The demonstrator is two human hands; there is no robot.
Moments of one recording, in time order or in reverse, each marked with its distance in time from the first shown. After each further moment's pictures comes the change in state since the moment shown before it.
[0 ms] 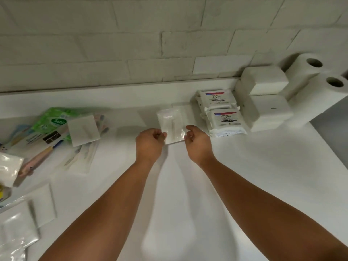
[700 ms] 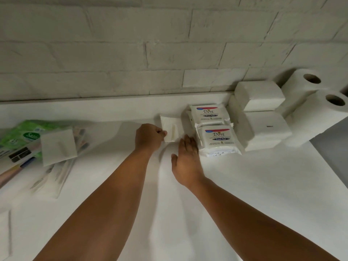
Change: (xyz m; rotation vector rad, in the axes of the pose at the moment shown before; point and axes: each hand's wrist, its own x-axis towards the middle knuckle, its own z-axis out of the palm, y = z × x) left_hand 0.074 0.043 0.050 0.250 -0.041 0.097; right_hand 0.033 0.039 0.014 -0.537 0.002 -0.248
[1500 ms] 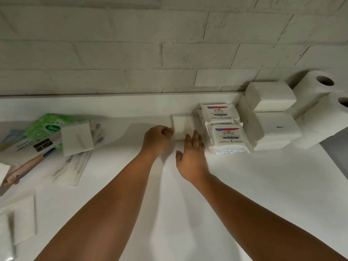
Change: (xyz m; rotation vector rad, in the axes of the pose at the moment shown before) left_hand -0.027 -0.007 -0.016 -0.076 -0.085 -0.038; right_hand -0.002 -0.019 -0.009 -0.004 -0.059 0.031
